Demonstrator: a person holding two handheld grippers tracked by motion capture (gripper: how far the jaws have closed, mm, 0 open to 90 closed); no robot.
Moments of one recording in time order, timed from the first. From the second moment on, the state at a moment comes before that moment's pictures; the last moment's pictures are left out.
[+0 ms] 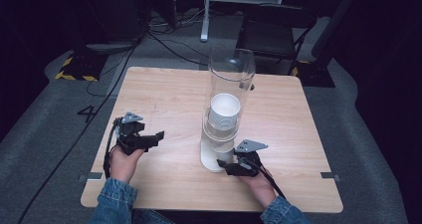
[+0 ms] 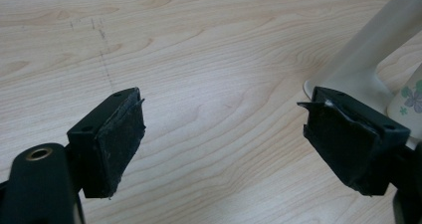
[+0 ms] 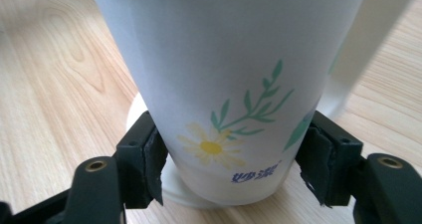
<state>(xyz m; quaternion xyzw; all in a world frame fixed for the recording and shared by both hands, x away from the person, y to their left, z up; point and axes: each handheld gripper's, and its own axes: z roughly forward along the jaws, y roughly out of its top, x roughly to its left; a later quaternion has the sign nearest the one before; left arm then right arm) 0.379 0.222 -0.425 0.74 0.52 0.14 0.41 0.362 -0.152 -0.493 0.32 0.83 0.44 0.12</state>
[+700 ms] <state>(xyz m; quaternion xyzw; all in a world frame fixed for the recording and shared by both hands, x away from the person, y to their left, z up) 0.399 0.210 -0.422 0.75 0.50 0.13 0.41 0.349 -0.185 -0.484 0.34 0.83 0.42 0.15</state>
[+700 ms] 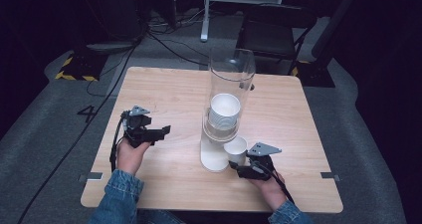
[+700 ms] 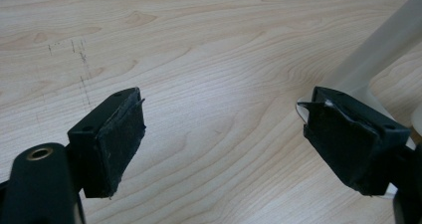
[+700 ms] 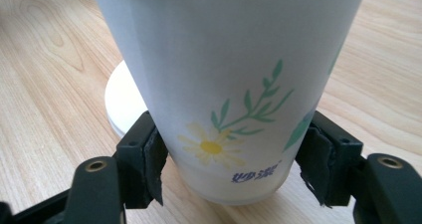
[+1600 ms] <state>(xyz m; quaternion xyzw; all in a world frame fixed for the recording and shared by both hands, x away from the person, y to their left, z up) 0.391 0.213 -0.421 0.74 0.51 0.15 0.41 0.364 -0.226 -0.443 0.37 0.79 0.45 0.19</state>
